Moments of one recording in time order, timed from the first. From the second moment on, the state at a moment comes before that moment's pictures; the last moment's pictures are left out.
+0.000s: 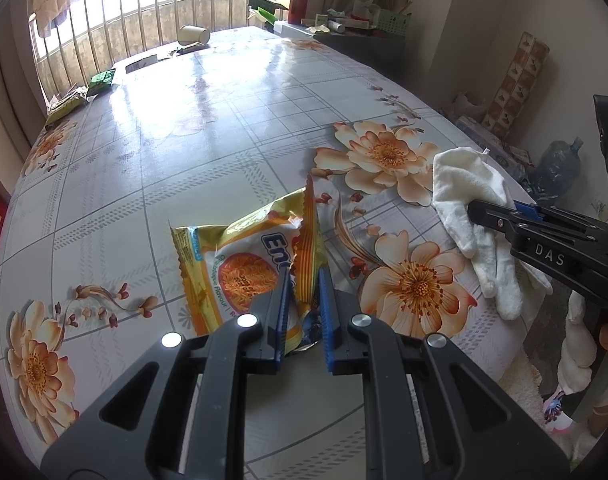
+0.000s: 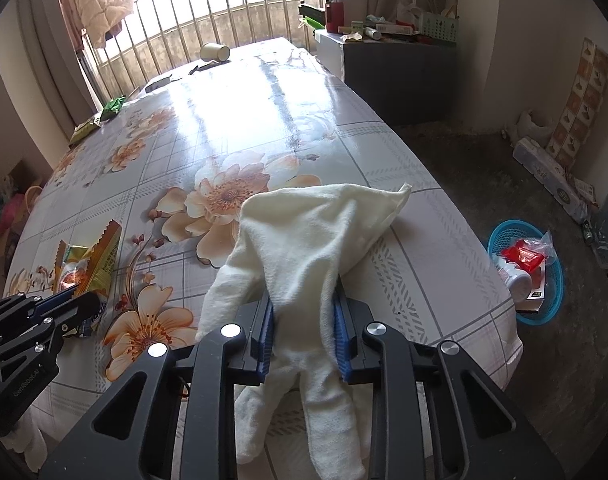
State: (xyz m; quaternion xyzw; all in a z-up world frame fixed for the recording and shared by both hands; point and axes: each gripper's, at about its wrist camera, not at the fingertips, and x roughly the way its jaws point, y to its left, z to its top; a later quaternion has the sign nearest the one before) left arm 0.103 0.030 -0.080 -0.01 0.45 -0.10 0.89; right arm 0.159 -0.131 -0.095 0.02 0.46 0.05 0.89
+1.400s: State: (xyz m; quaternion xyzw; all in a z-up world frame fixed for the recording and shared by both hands) left arm 0.087 0.041 -0.047 -0.01 0.41 -0.10 0.91; right arm 0.150 -0.149 -0.084 0.07 0.43 0.08 0.89
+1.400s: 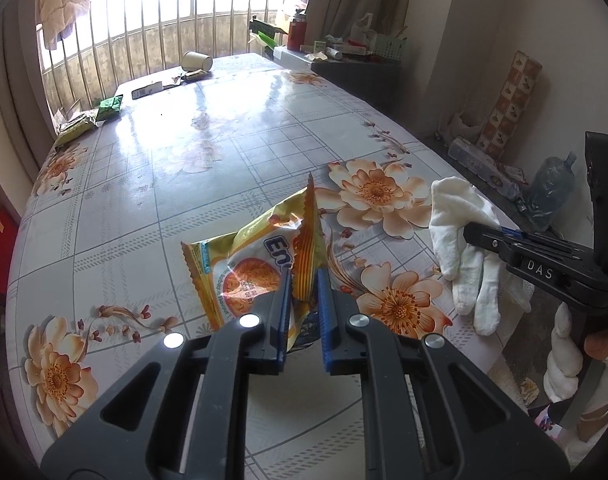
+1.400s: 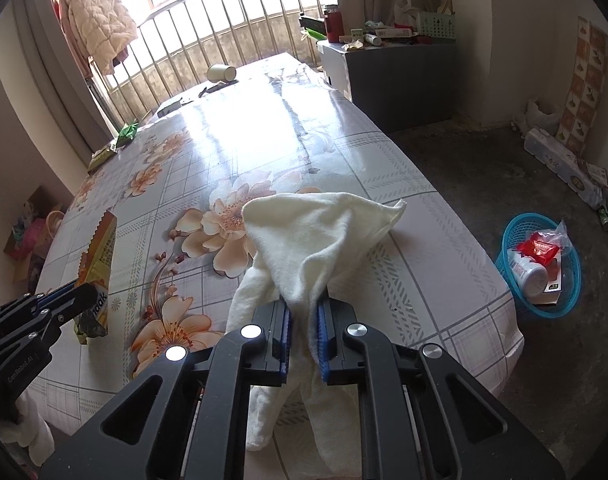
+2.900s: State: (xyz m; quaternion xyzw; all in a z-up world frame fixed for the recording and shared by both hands) left arm 0.115 -0.155 0.041 0.07 0.33 -0.26 0.90; right arm 0.081 -0.323 -0.056 0.26 0.33 0.00 0.91
